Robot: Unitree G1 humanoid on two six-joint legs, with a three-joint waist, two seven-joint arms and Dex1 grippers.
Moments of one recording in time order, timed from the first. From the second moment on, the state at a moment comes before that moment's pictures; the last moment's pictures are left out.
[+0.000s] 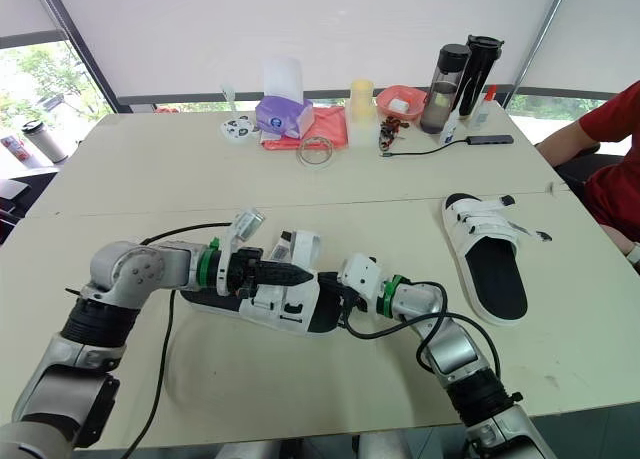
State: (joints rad) left arm -0.59 0.53 -0.15 0.01 -0.87 1.15 -0.97; right arm -0.24 -0.42 0.31 0.03 0.06 0.04 0.78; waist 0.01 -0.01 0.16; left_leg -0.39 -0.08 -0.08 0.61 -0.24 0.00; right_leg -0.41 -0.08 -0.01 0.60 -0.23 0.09
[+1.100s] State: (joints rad) left arm -0.56 0.54 -0.15 -0.03 -0.81 1.21 -1.07; right arm -0.23 -0.41 0.31 0.02 0.06 0.04 0.77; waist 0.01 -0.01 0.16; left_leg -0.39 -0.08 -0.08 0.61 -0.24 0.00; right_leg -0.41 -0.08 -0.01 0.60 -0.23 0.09
